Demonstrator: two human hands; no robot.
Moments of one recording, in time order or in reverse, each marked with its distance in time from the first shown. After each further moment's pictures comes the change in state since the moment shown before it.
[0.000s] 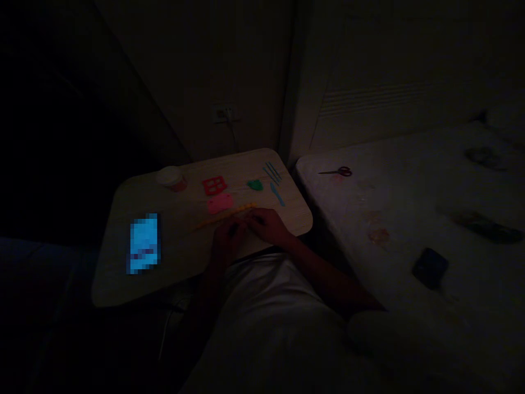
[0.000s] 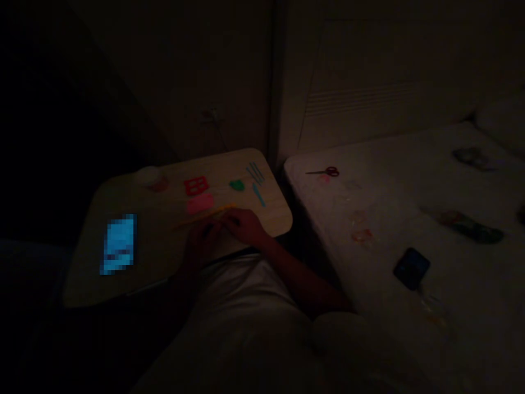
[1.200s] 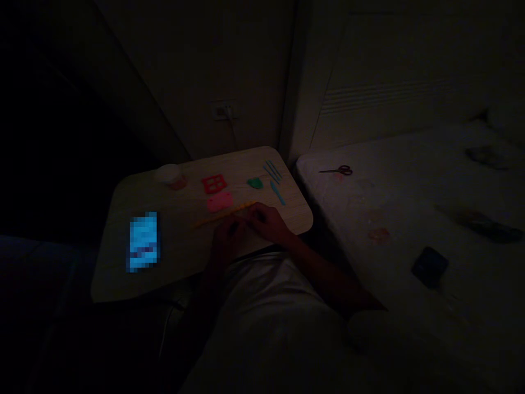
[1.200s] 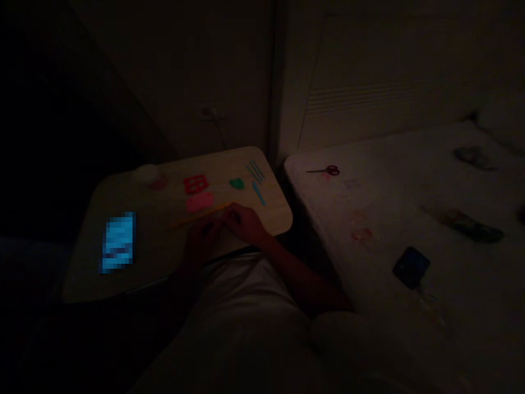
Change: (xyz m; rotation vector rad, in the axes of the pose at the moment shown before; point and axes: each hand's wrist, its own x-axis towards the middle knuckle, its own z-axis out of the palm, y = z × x) left_hand 0.000 0.002 -0.001 -0.015 -0.003 -0.023; right_hand -0.002 -0.004 -0.001 0.077 0.051 0.091
